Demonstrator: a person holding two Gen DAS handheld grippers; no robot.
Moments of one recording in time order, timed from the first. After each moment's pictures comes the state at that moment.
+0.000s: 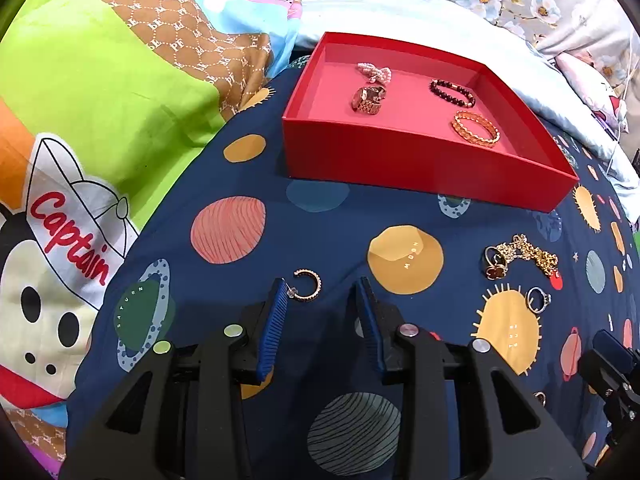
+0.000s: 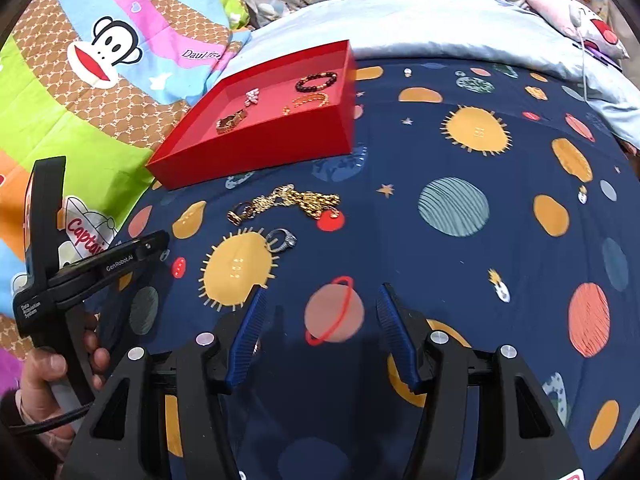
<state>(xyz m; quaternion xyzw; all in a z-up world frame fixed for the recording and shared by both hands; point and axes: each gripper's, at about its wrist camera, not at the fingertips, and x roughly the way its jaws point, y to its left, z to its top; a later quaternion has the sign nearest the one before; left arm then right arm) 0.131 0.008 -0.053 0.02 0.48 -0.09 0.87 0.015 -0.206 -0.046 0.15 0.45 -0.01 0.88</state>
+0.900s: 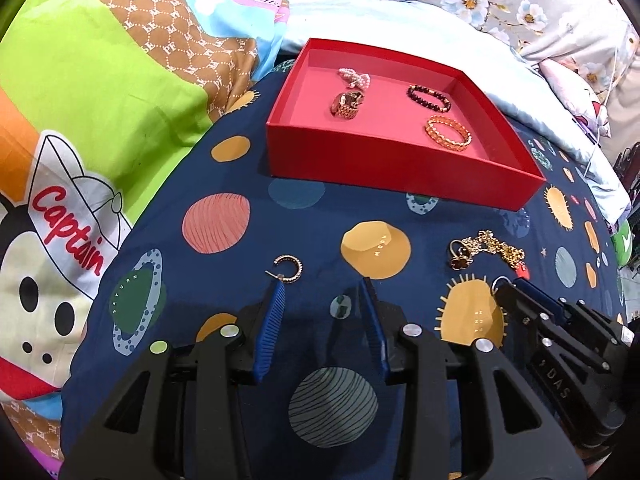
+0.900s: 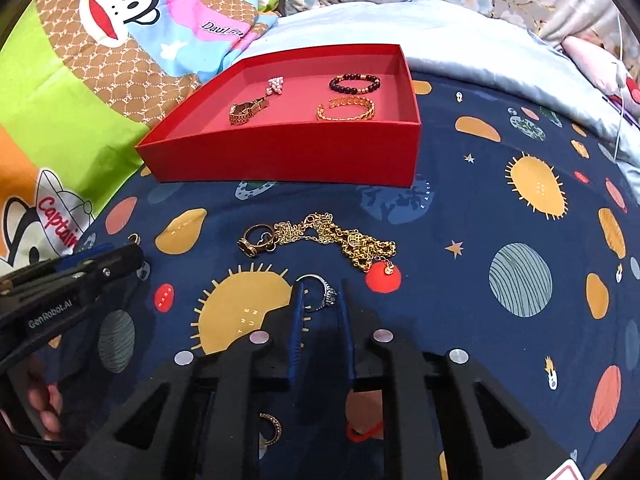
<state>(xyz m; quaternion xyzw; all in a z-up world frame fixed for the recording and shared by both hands) 0.119 0.008 -0.039 0.00 0.48 -0.13 0.87 0.068 -0.171 -0.060 0.07 0.45 -0.01 0.89</state>
